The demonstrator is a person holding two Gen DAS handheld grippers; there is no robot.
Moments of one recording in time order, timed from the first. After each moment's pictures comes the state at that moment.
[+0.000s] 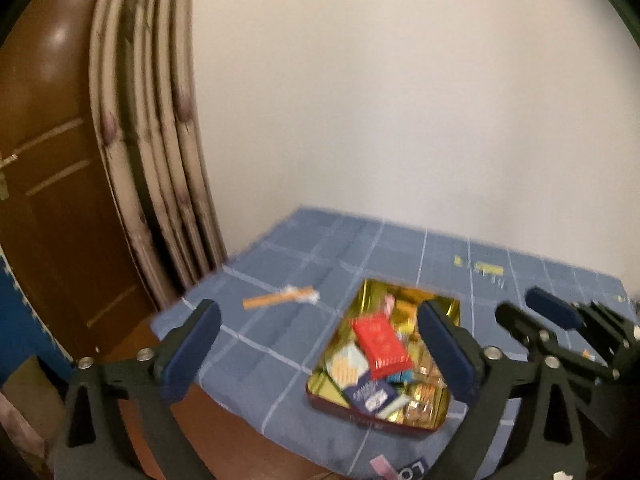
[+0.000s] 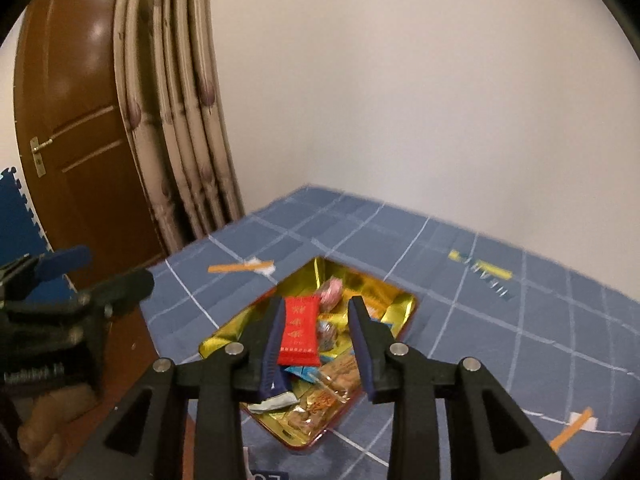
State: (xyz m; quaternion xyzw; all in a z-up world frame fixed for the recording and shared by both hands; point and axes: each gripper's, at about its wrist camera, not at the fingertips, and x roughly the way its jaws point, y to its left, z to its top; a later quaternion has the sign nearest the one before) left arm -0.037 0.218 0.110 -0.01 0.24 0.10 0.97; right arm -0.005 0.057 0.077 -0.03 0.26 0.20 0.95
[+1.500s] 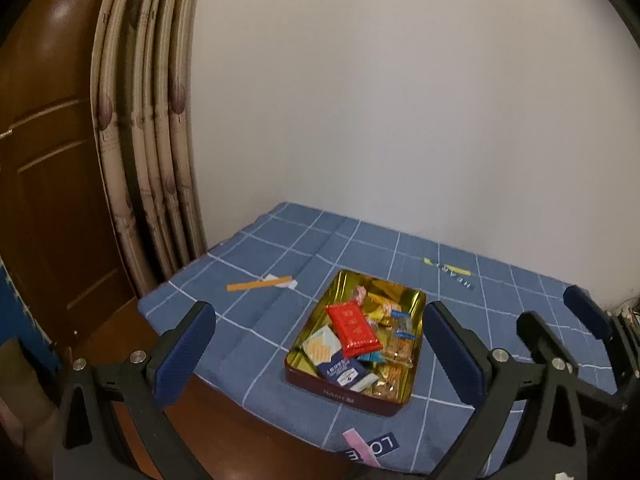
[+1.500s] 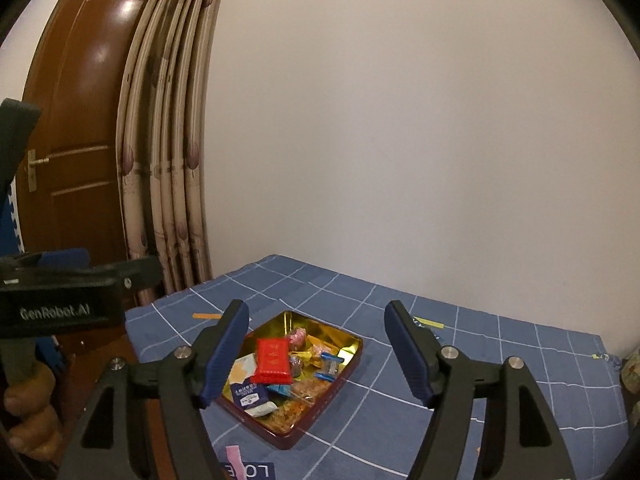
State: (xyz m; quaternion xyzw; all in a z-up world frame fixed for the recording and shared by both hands) left arm -0.070 0.221 0.108 -0.05 0.26 0.06 0.96; right arm -0.099 0.042 0.112 -0.05 0.15 0.13 0.98
